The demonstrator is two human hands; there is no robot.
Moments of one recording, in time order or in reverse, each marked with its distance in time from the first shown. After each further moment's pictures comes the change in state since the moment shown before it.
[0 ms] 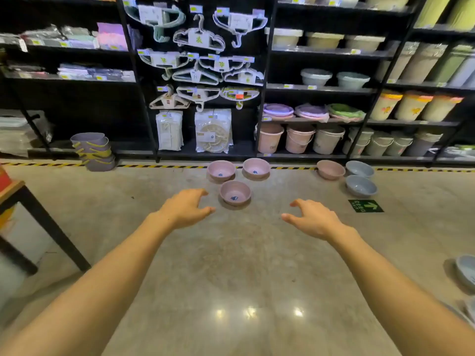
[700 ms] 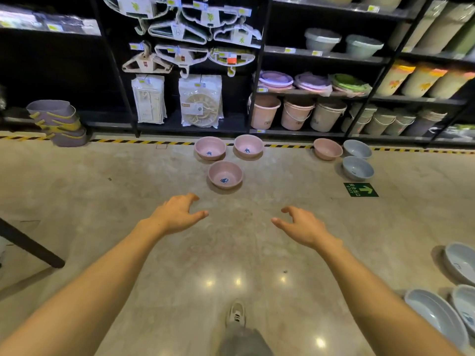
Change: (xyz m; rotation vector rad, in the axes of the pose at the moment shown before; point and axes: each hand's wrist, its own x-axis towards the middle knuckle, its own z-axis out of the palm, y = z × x) left_hand 0.156 -0.055 0.065 -0.077 -0.198 -0.078; right_hand 0.144 0.020 0.060 0.108 -0.147 0.092
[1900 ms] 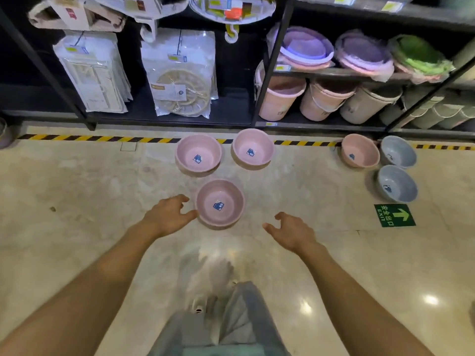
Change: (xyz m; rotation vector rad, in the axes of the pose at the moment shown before) left_hand 0.688 -0.087 -0.106 -0.232 -0.251 -0.243; right_hand 0.695 -0.051 -0.057 -0.035 -0.297 0.241
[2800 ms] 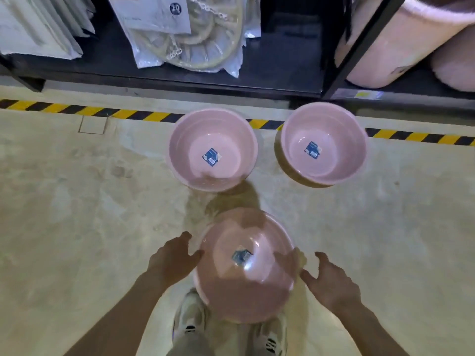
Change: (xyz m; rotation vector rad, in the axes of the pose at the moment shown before) left_hand 0.564 -0.174 0.214 0.027 -0.128 -0.352; right_hand 0.584 0.017 0.233 -0.049 -0.202 0.151
